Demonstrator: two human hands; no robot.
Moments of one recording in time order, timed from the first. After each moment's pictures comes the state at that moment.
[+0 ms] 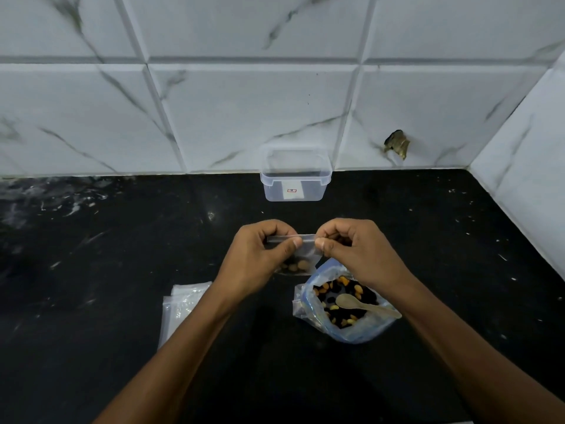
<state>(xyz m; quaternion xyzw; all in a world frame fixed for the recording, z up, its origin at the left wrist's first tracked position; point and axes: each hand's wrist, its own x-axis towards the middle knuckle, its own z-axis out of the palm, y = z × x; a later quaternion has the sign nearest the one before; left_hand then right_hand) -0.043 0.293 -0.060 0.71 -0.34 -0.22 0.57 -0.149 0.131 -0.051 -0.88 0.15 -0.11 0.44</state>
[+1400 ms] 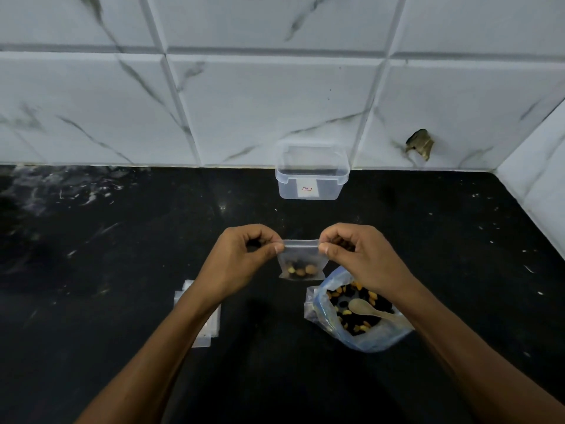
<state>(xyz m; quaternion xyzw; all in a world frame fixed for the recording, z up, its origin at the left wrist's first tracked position) -0.006 0.325 -0.084 0.77 -0.35 -0.20 0.50 -0.129 0.131 -0.064 -0.90 0.11 -0.07 0.42</state>
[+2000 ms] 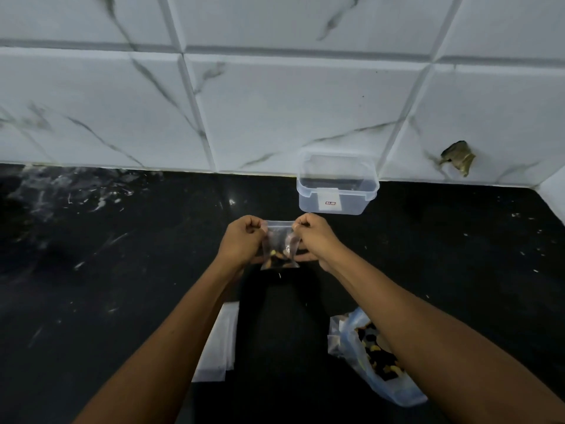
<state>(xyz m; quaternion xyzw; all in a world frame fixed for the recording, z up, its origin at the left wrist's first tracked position) 0.098 0.290 -0.150 0.74 -0.02 -0.28 0.61 0.036 0.144 -0.147 -0.68 0.34 0.05 0.65</state>
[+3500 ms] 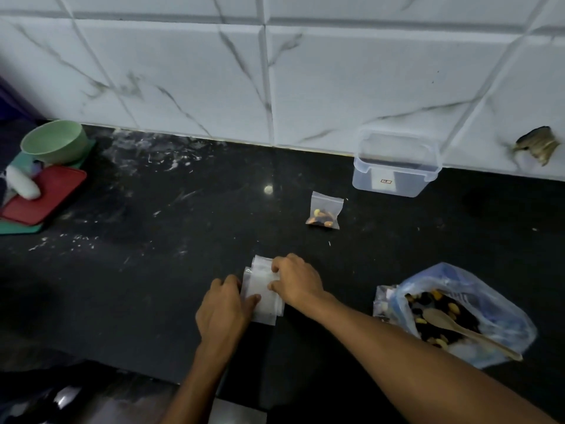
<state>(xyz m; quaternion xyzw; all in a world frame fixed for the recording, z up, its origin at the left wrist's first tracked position) -0.024 0.450 -0.186 0.97 0.02 -0.15 0.17 -0.018 0.301 -0.184 -0.94 0.08 0.16 0.28</state>
